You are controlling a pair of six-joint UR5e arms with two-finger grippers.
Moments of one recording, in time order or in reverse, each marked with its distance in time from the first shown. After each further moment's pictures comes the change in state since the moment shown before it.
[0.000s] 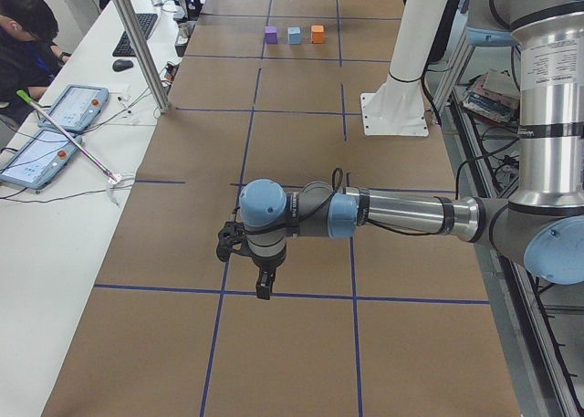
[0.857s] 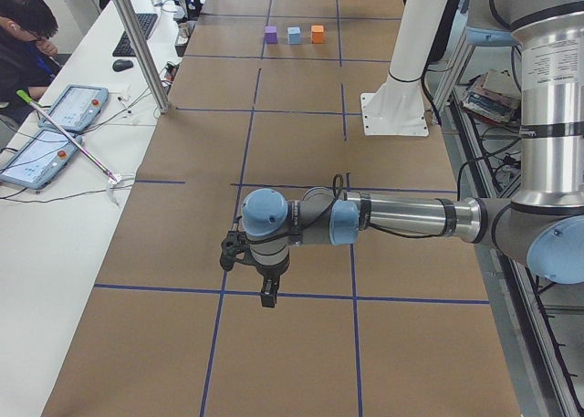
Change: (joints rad) left arm 0.000 0.014 0.026 0.003 0.013 0.002; right arm 0.145 -0.025 0.019 -0.168 0.002 -0.212
